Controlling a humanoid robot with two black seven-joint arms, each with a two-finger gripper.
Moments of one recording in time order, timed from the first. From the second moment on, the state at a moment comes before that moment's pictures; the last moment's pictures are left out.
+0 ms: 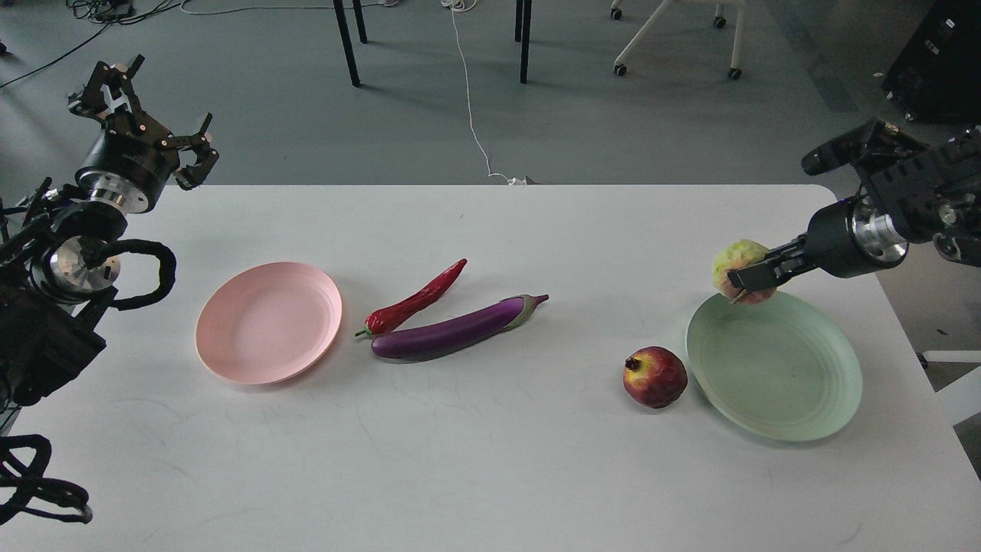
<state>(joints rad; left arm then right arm) -0.84 0.41 -0.71 -0.44 -0.14 -0.46 -0.30 1.65 -0.66 -1.06 1.10 -1.06 0.23 0.44</state>
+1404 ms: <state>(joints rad) -0.82 0.45 -0.71 -0.44 -0.13 -0.47 -0.30 1.68 -0.29 -1.04 1.25 -0.86 0.22 0.40</state>
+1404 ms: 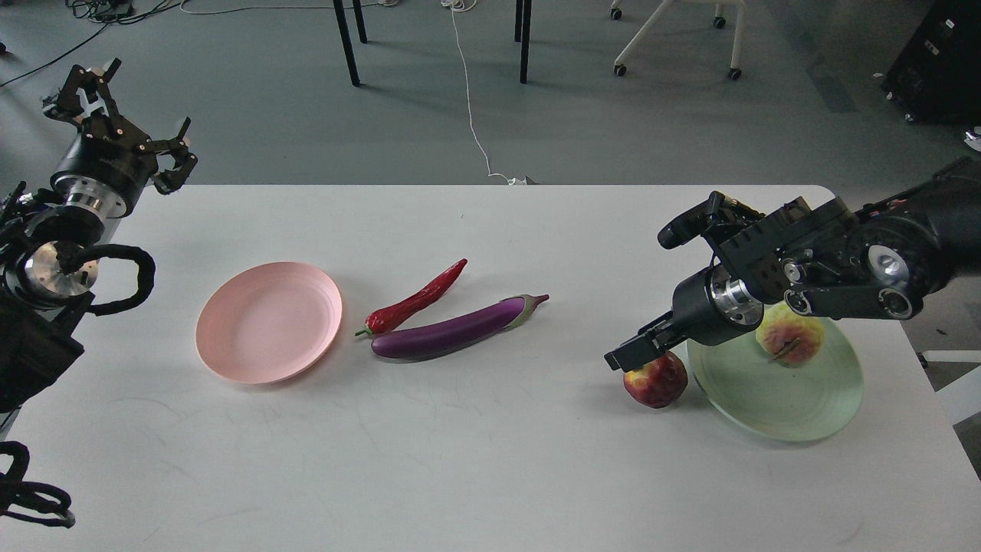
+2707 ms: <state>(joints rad) -0.80 0.47 -0.71 -0.44 -0.13 -0.46 -0.30 1.71 -0.55 -1.18 1.25 -1.13 0.16 0.40</state>
